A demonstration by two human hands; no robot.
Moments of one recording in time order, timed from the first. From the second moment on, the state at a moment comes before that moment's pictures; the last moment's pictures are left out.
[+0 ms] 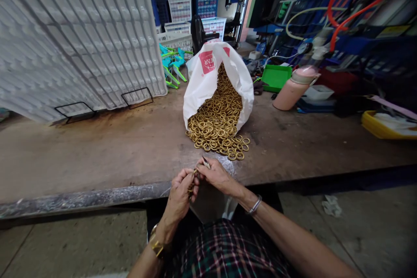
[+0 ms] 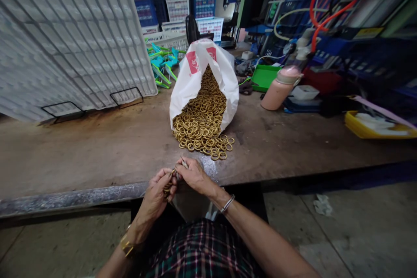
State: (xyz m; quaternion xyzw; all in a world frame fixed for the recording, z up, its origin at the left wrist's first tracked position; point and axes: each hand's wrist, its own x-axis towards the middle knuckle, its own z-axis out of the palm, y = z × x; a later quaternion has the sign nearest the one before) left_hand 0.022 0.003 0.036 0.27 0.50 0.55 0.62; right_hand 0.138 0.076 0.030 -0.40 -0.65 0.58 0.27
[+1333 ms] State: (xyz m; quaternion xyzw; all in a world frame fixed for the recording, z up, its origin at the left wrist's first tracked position) left_hand 0.015 0.006 0.024 0.32 0.56 0.53 0.55; right_hand 0.138 0.066 0.028 -0.40 -0.89 0.21 0.07
